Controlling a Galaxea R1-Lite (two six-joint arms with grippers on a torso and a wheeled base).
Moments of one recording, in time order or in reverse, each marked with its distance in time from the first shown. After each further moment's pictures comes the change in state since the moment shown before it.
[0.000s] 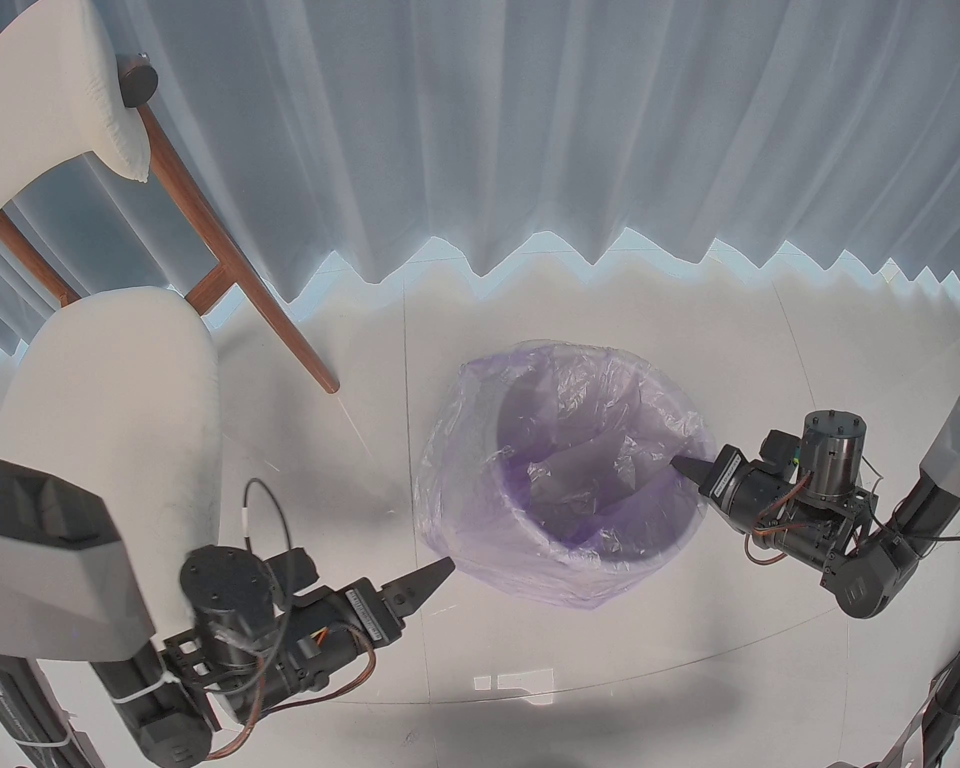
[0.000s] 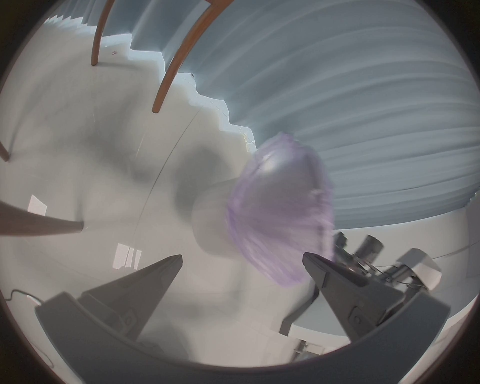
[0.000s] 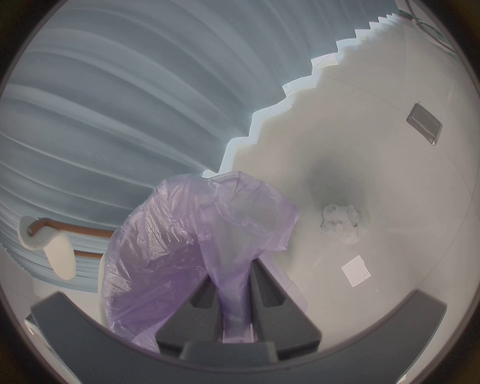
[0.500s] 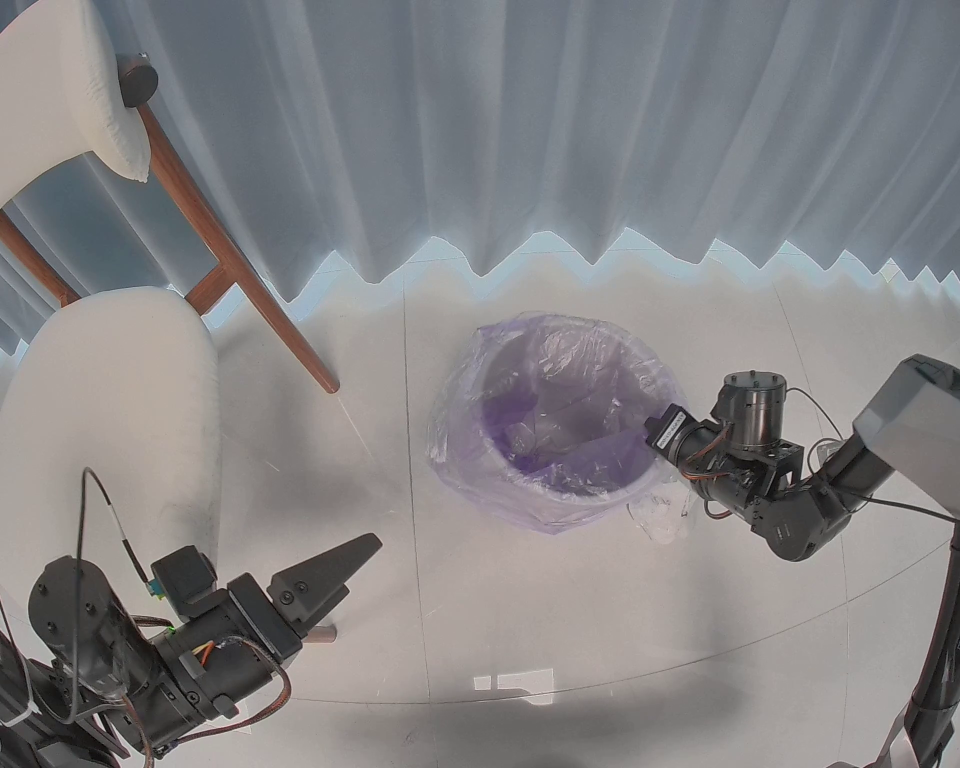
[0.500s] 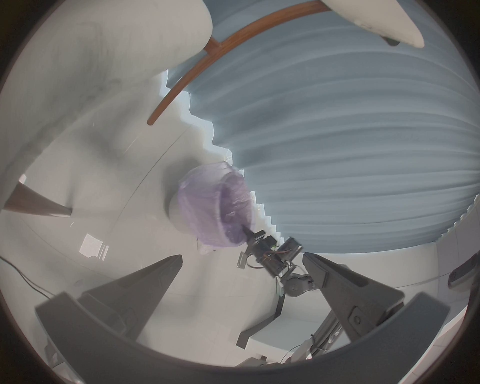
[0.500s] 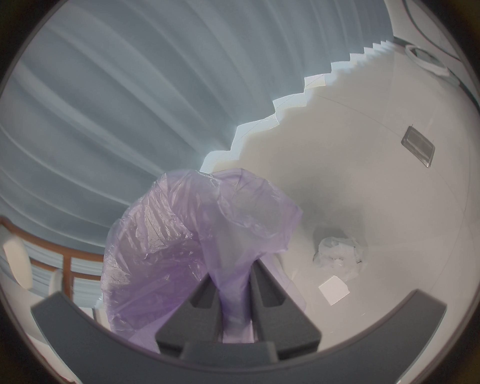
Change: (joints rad) left arm -0.069 -0.404 0.166 0.047 0.050 -0.172; right arm 0.033 0.201 -0.413 0.240 -0.254 -0.037
